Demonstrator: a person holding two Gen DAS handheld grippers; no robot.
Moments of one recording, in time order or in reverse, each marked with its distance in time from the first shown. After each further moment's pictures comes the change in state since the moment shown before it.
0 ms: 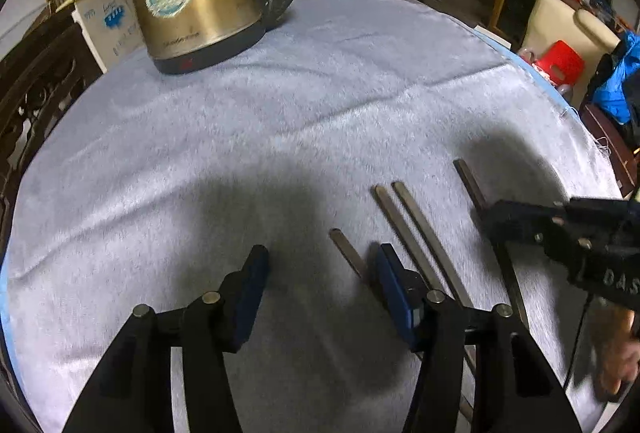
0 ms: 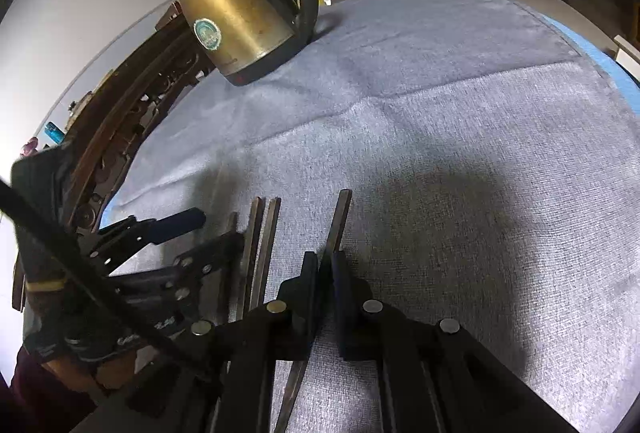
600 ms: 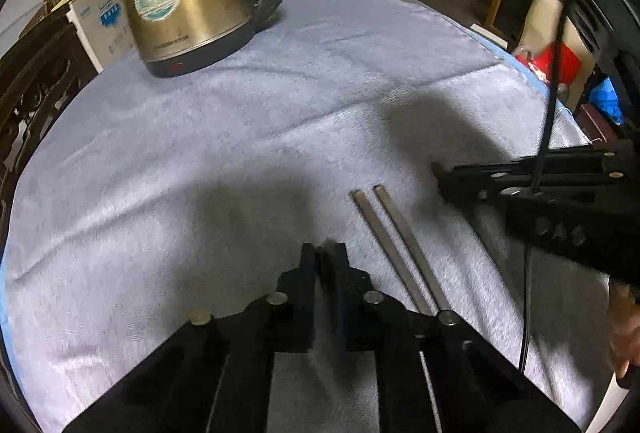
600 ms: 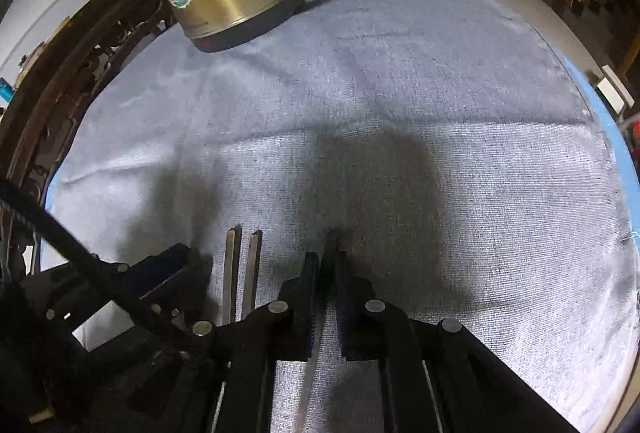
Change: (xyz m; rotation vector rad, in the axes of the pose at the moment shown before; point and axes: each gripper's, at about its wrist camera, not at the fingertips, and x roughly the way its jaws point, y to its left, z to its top) left arm -0.005 -0.010 0.001 -0.001 0.001 -0.009; right arm 0.027 0.029 0.049 -0.093 0.168 -0.212
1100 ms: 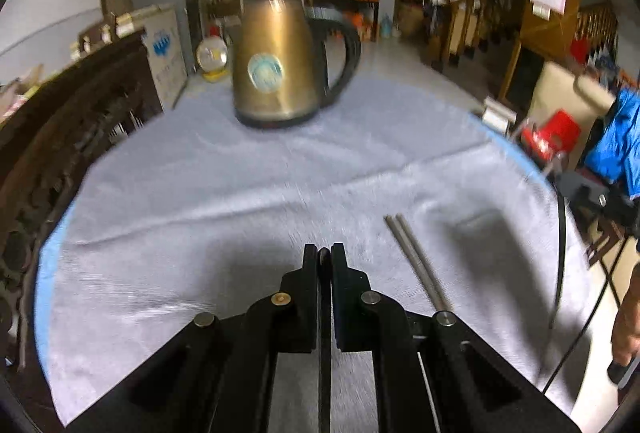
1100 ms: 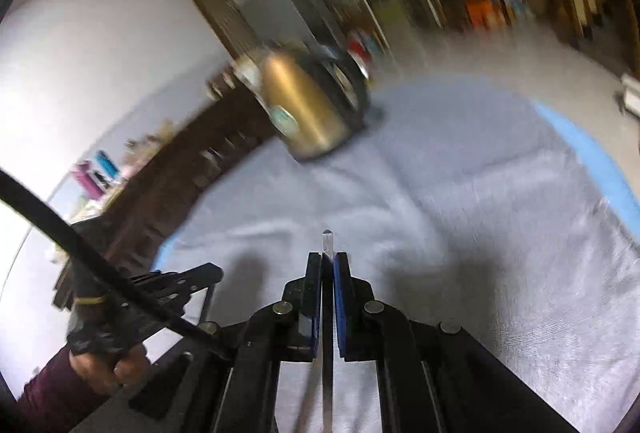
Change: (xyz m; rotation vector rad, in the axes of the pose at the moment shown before) left arm -0.131 0.038 -0.047 -0.119 -0.286 0.042; right arm -0.144 -0.021 -0.099 0.026 -0.512 0.322
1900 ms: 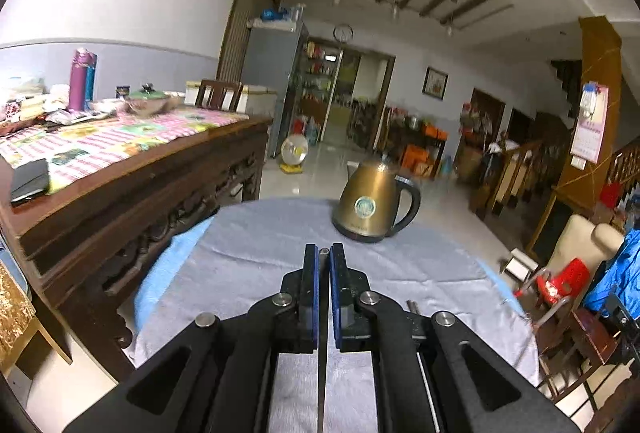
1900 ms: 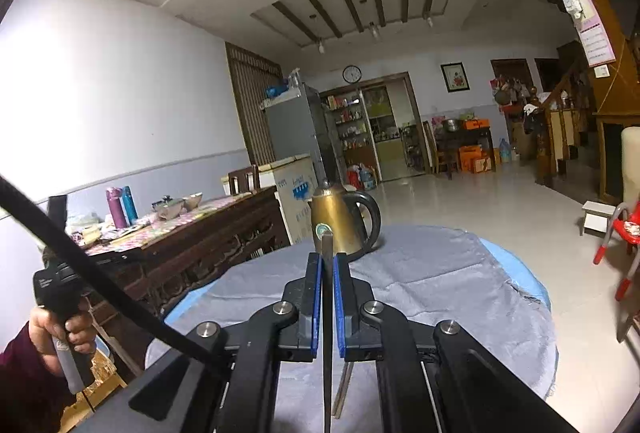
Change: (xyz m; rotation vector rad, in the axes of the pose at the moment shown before) left arm -0.232 0.064 -0.070 -0.321 -0.446 0.141; right arm -0.210 0.130 -0.090 -0.205 -0.450 -0.123
